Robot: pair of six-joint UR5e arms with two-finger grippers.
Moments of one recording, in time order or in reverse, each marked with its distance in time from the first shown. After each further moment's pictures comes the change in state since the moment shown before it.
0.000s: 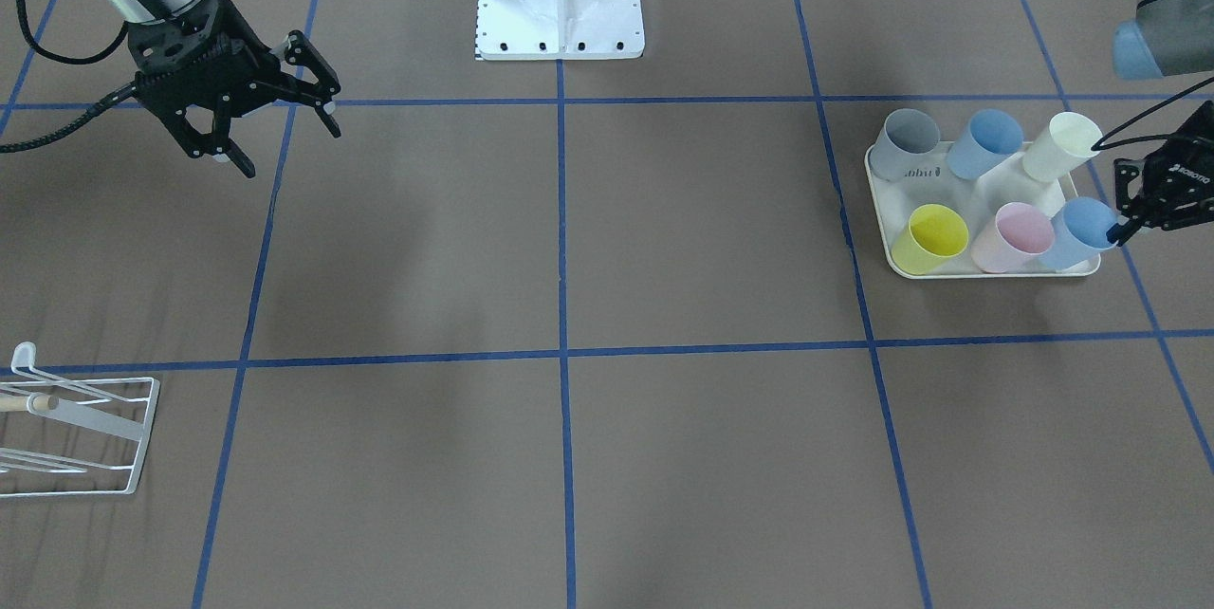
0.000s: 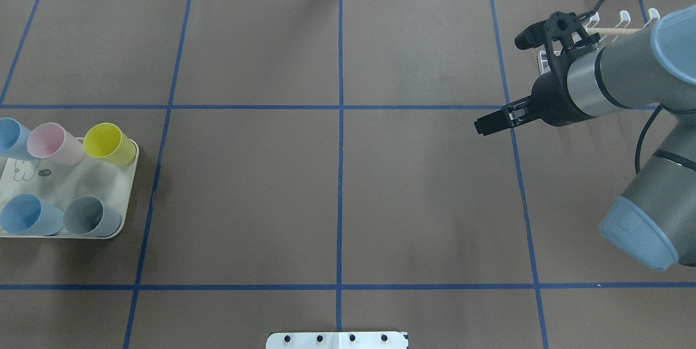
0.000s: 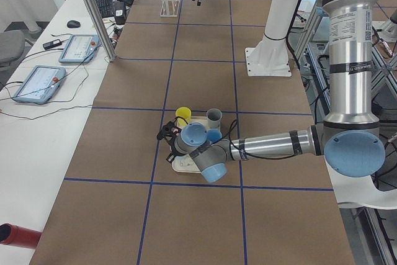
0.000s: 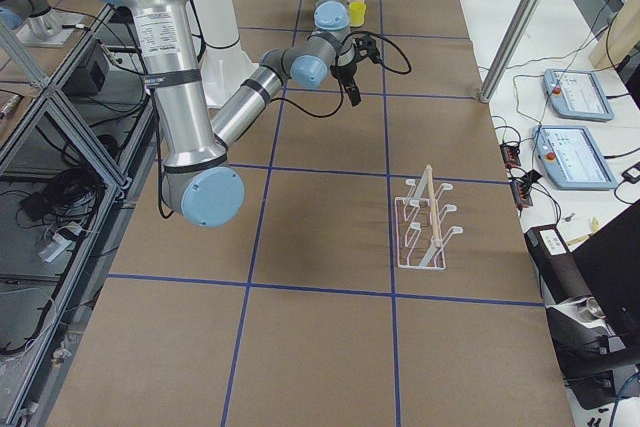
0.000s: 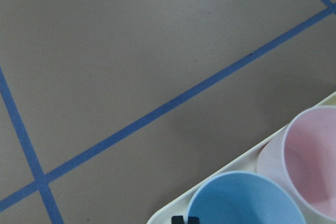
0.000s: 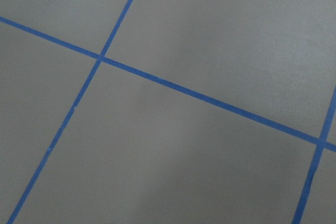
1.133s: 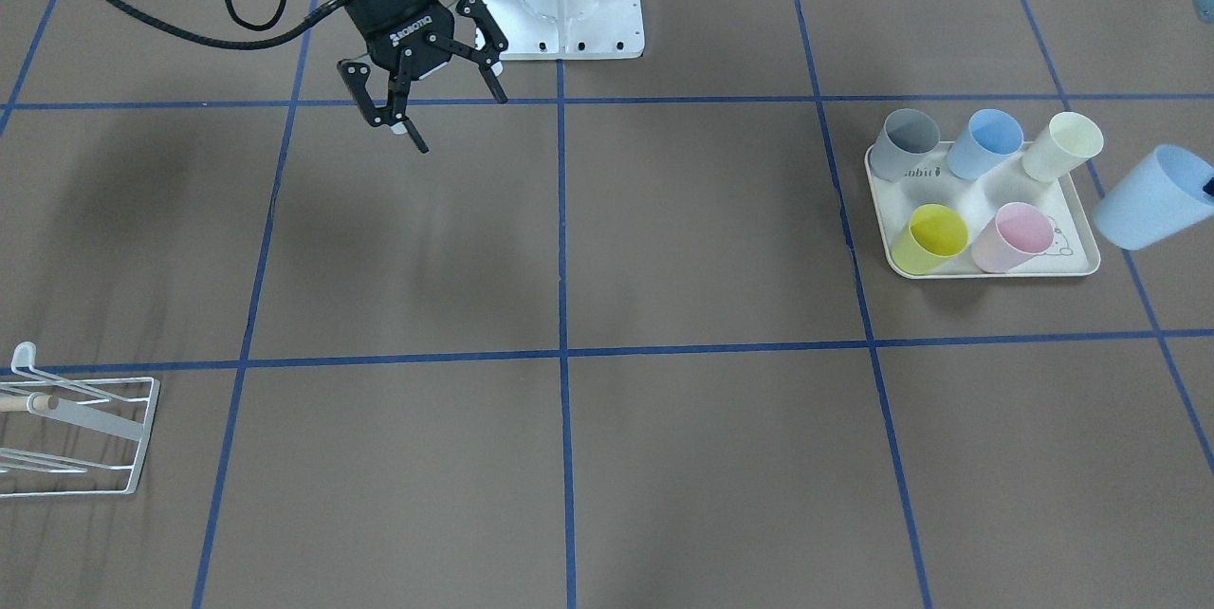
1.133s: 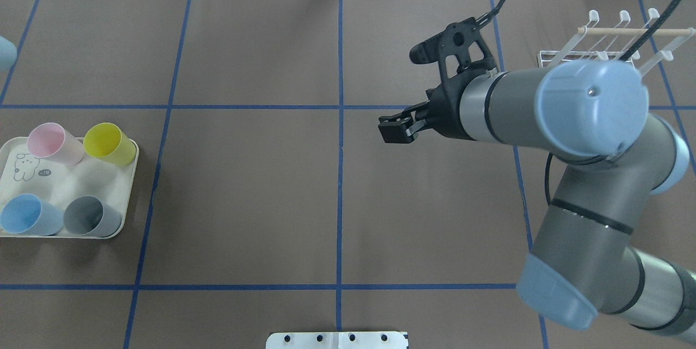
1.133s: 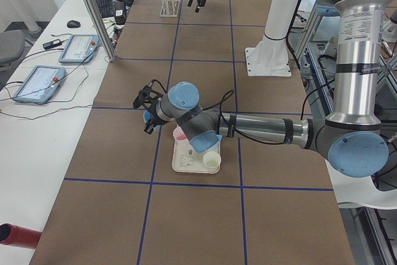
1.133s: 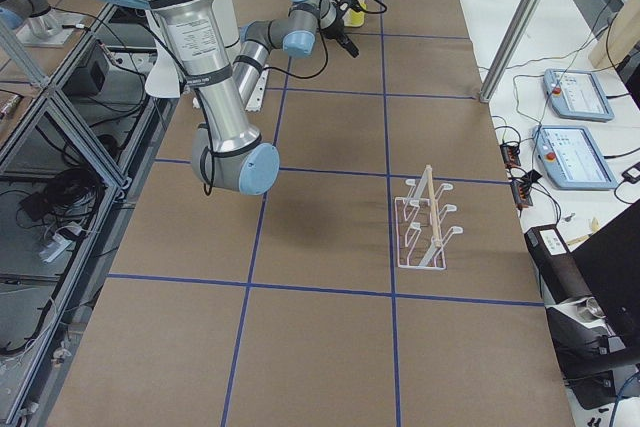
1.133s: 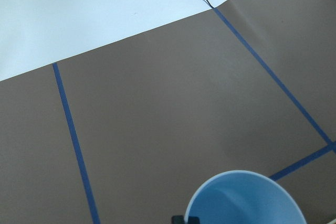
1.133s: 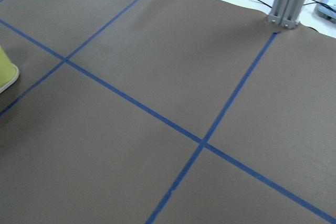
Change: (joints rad) left arm -0.188 -0.065 -0.407 0.267 -0.176 -0.425; right arm -0.307 0.238 -0.028 0.068 -0.430 -0.025
